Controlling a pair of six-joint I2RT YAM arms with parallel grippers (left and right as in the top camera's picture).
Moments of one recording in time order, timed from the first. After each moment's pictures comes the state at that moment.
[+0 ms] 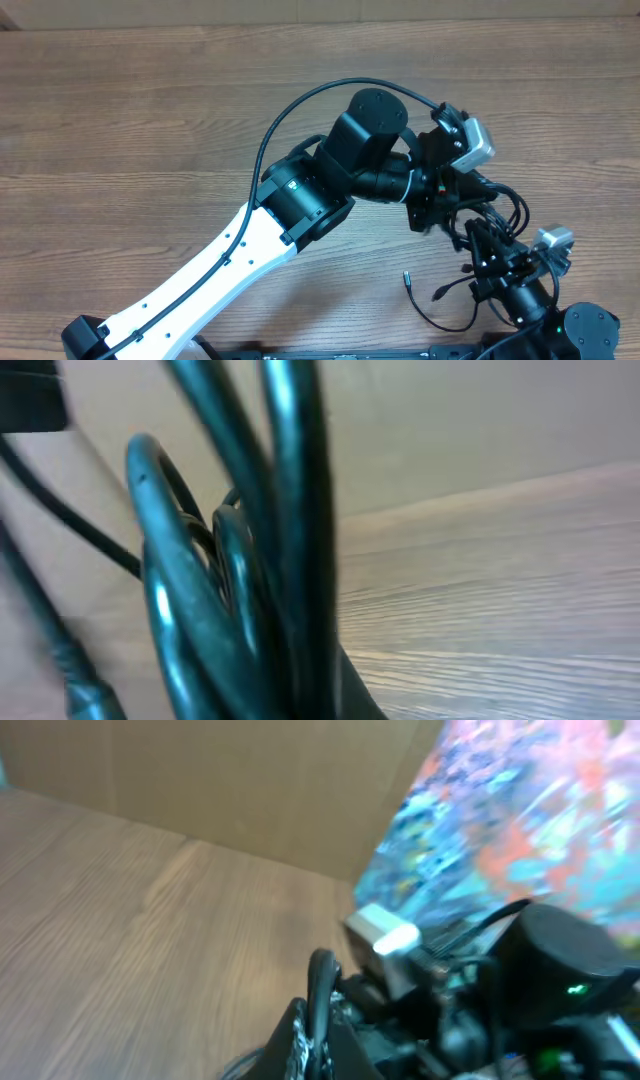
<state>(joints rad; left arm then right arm) -0.84 1.53 1.53 -0.32 0.80 -0.13 -0.03 0.05 0.47 -0.53 -0.43 0.36</state>
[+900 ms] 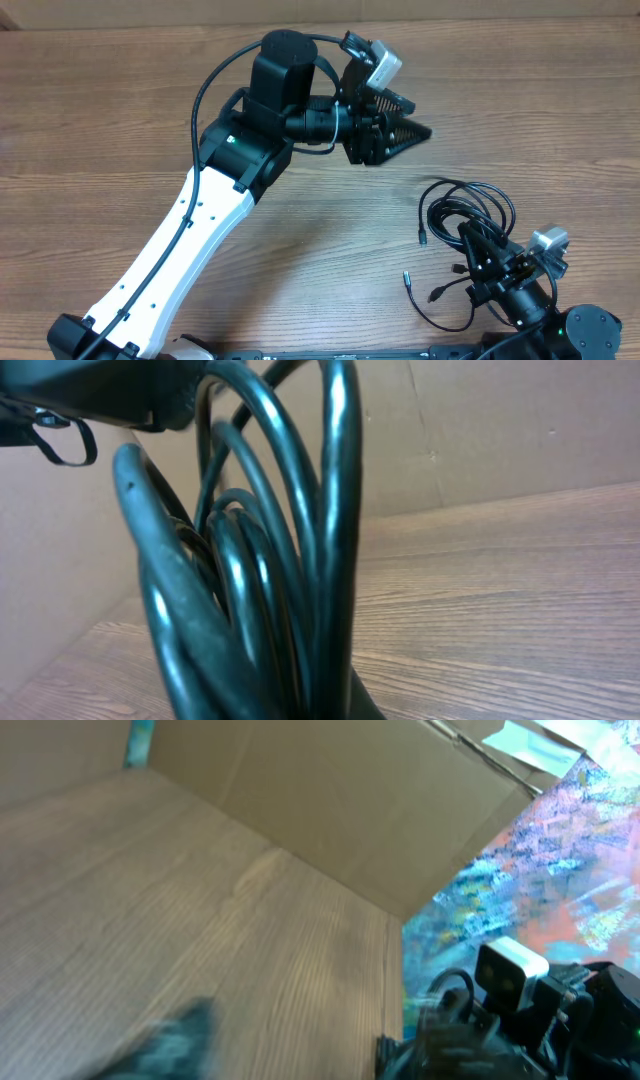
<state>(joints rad) -0.53 1.54 1.53 -0.36 0.91 -0.23 -0.03 0.05 0.47 -0.49 -0.52 0.35</state>
